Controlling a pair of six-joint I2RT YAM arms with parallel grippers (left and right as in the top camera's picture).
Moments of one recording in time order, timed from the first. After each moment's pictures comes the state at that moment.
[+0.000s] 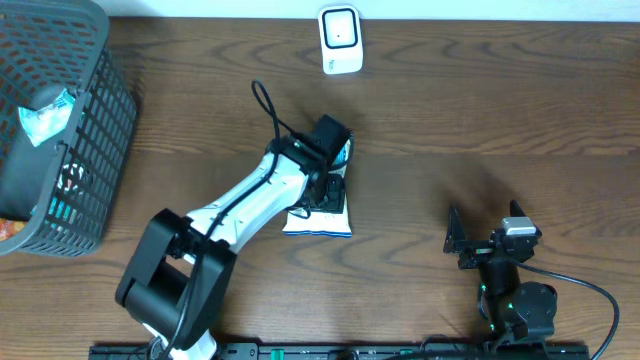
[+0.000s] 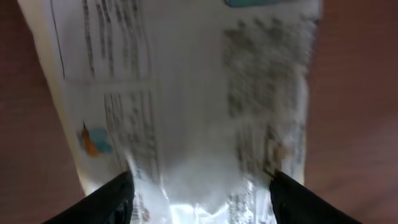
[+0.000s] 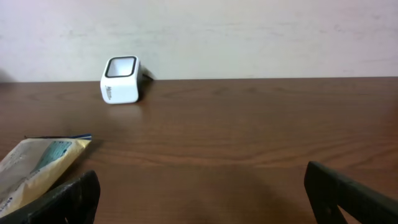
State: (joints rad) left arm -0.60 1.83 1.22 -0.79 0.10 -0.50; right arm 0.08 0.01 0.01 -0.07 0.00 0.04
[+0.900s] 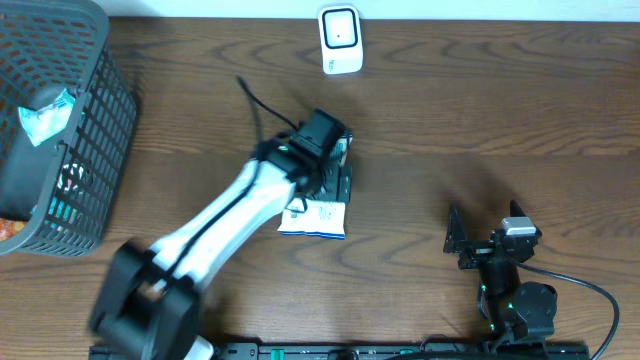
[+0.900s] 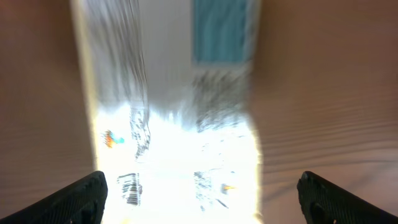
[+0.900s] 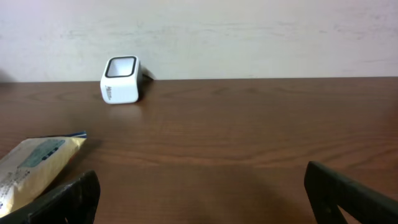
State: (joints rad) left arm -0.59 1.67 1.23 -0.77 0.05 -0.49; right arm 0.08 0.01 0.01 -0.07 0.00 0.04
